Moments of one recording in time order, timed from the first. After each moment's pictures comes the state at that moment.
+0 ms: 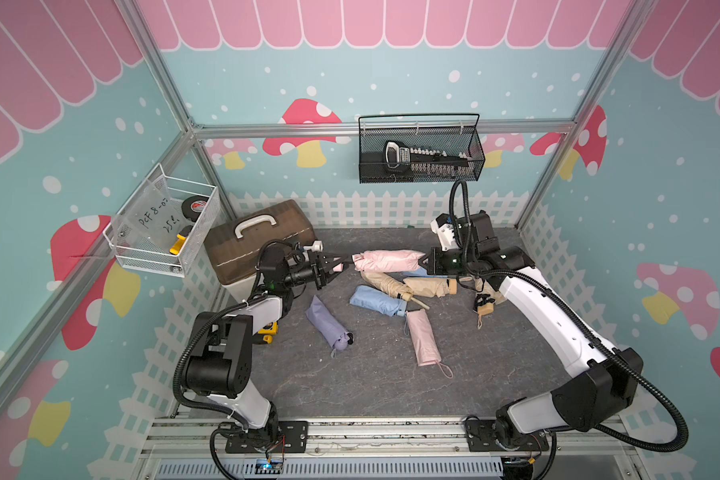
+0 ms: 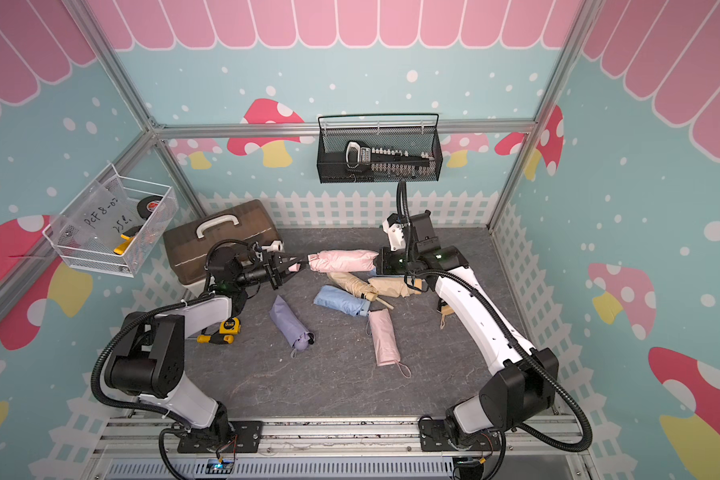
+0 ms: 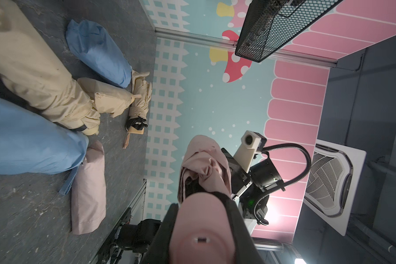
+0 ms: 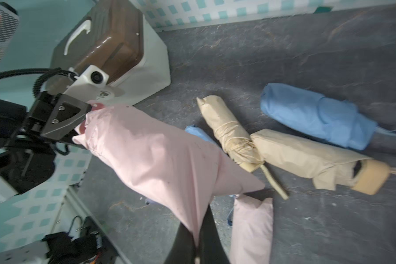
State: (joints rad) left arm -0.07 1.65 0.85 0.78 1.16 -1.70; right arm 0.41 1.46 1.49 -0.78 -0.25 0.31
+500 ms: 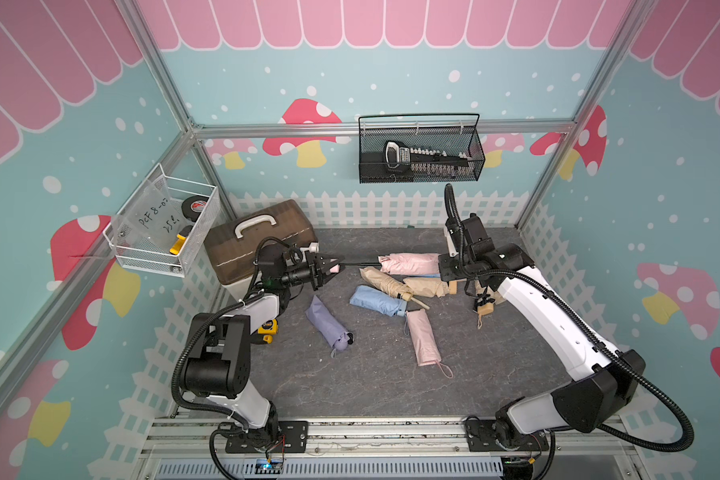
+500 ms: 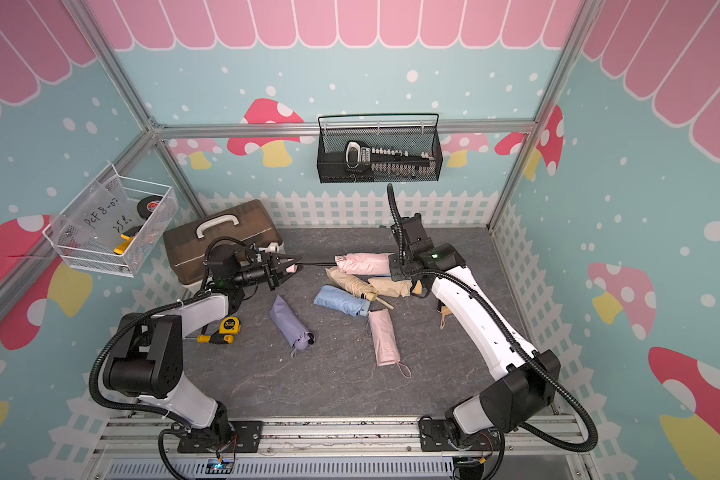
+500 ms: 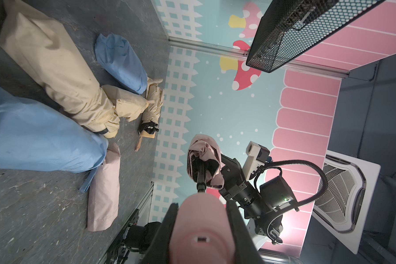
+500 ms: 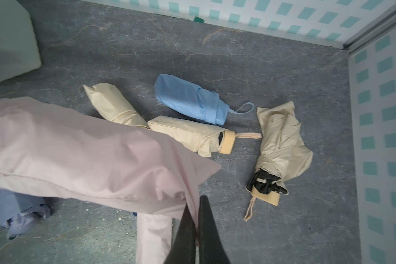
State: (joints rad) left arm -0.03 1.65 0.88 0.65 1.16 -1.60; right arm 0.45 1.47 1.54 -0.98 0.27 0.18
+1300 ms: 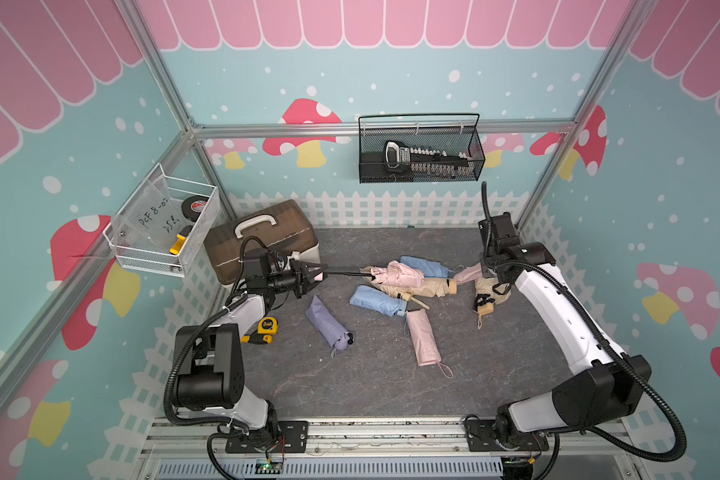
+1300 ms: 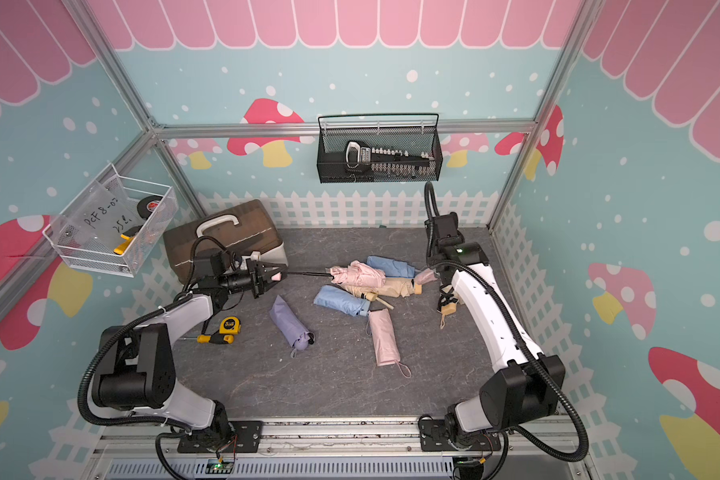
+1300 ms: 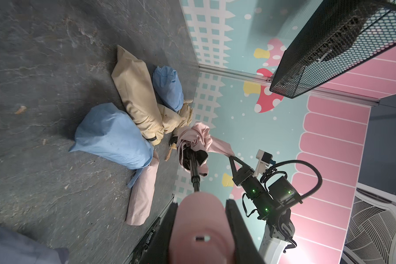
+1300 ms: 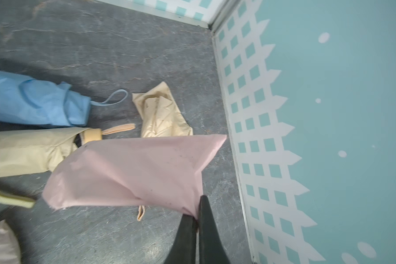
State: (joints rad) left arm 0.08 1.57 0.88 0.20 1.13 -1.26; right arm 0.19 1.44 1.48 -1.00 0.58 0.06
